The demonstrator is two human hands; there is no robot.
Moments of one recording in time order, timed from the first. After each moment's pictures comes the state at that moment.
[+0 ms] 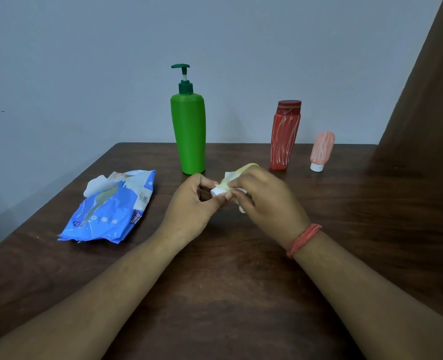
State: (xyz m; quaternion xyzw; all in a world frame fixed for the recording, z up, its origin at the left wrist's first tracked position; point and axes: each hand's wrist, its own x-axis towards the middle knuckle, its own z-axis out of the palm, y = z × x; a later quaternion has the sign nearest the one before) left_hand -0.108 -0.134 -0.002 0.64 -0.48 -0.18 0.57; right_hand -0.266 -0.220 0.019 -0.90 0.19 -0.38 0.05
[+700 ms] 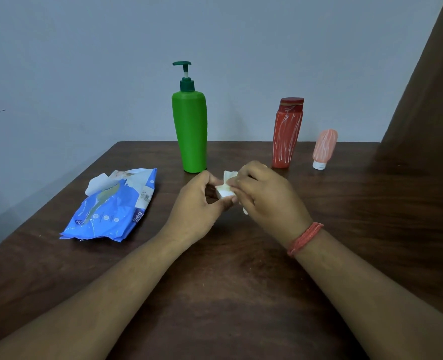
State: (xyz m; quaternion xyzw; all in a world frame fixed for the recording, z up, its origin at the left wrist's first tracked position) left_hand -0.111 -0.132 -0.001 0.64 -0.53 -0.14 0.54; right_hand -0.266 -0.211 0.026 -0.91 0.17 -0.38 0.00
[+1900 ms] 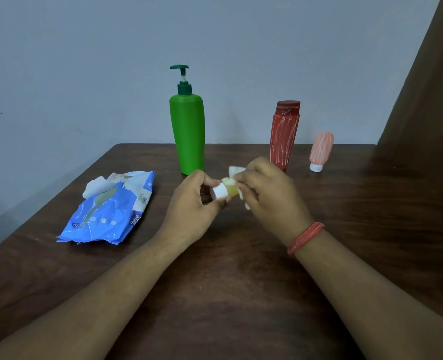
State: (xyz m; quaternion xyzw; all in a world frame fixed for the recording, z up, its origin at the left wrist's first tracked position) left_hand -0.110 -0.133 -0.001 0.64 -0.52 -0.10 0.55; right_hand -0.267 -0.218 0.026 -0.89 0.21 -0.40 0.01
